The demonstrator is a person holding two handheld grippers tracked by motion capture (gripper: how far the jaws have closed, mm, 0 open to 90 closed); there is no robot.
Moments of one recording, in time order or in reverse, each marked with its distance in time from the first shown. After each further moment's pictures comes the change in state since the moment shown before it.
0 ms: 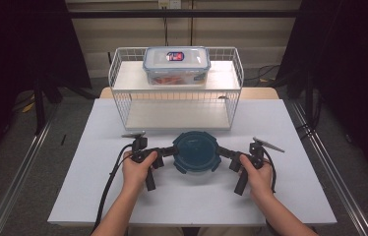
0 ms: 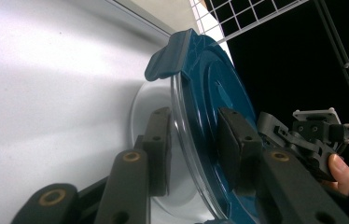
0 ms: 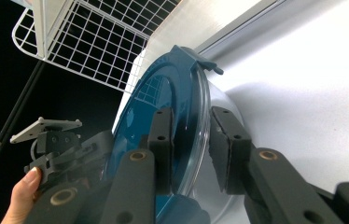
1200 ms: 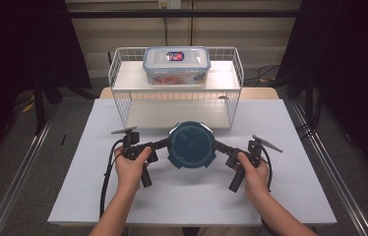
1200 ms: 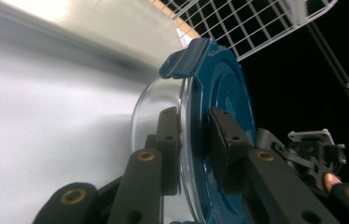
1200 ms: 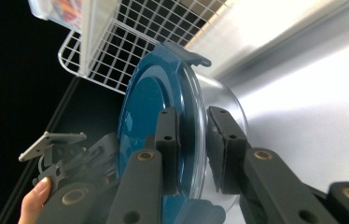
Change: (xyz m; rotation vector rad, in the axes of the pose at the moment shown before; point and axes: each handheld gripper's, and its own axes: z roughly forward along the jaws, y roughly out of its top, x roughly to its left) left arm -0.030 0.010 -0.030 -0.141 0.026 0.054; right arm 0.017 0.000 0.004 -0.073 0.117 0.031
